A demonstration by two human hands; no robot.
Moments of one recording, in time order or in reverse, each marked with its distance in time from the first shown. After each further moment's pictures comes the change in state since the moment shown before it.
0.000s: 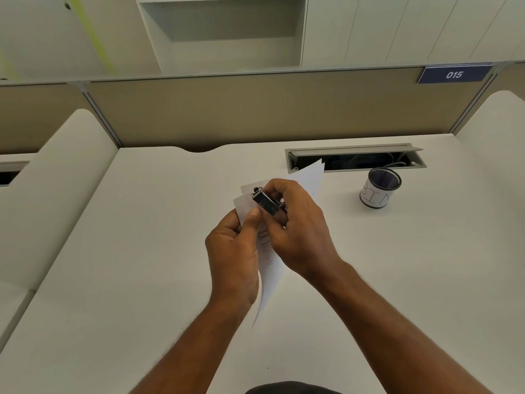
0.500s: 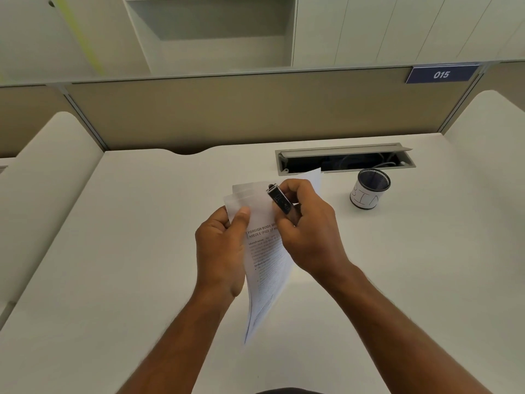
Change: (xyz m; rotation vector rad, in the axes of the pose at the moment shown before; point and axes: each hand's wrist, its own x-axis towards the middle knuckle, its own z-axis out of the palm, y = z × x) left_hand 0.030 -0.013 0.008 0.111 -0.049 -0.134; right_hand 0.006 0.033 -0.025 0.049 0.053 0.064
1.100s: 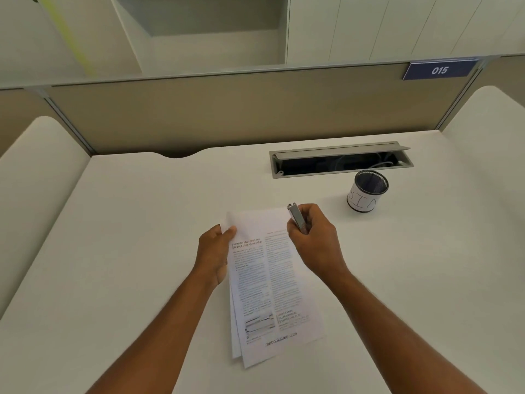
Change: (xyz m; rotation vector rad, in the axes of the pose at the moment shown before) left_hand 0.105 -0.105 -0.011 -0.036 -0.079 -0.438; right_hand 0.006 0.103 0.012 0.053 0.011 0.428
